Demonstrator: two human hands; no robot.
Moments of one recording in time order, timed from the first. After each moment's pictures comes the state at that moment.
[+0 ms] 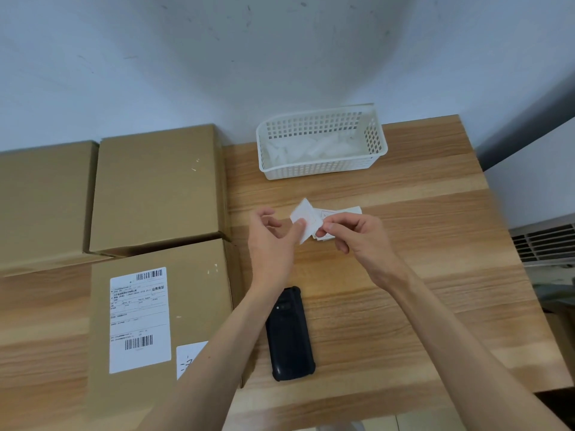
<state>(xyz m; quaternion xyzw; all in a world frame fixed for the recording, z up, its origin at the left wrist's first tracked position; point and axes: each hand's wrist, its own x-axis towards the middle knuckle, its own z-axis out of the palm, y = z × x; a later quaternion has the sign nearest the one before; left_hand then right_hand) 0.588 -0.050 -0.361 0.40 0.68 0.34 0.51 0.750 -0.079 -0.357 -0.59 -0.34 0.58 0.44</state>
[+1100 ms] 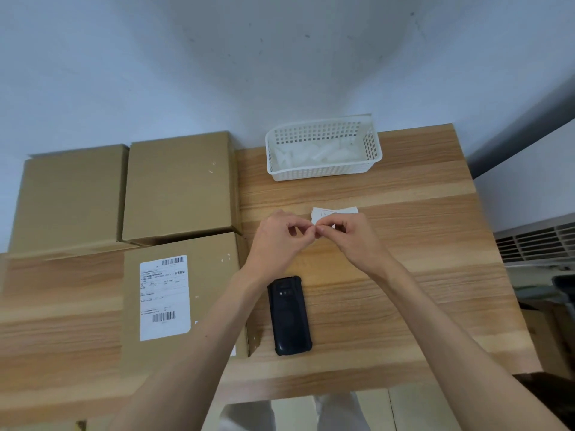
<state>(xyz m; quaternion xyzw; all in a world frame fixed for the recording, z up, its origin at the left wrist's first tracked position) 0.571 -0.053 -0.305 0.70 0.54 0.21 0.42 0.749 -0.084 -0.327 -0.61 -0.51 0.51 0.34</state>
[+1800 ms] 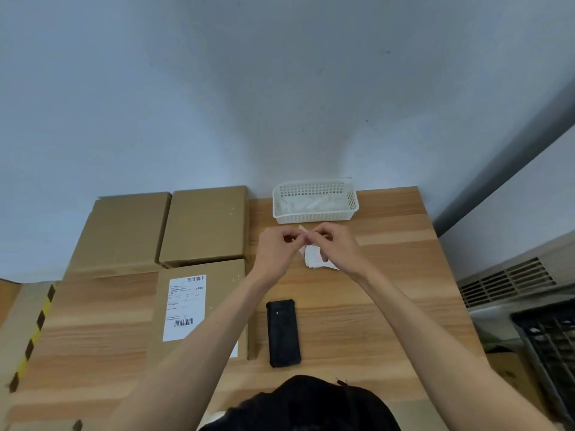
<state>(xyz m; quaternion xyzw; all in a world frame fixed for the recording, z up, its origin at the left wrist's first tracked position) 0.587 -0.075 -0.211 0.63 0.57 0.29 0.44 0.749 -0.093 -0.219 -0.60 -0.52 0.49 0.37</state>
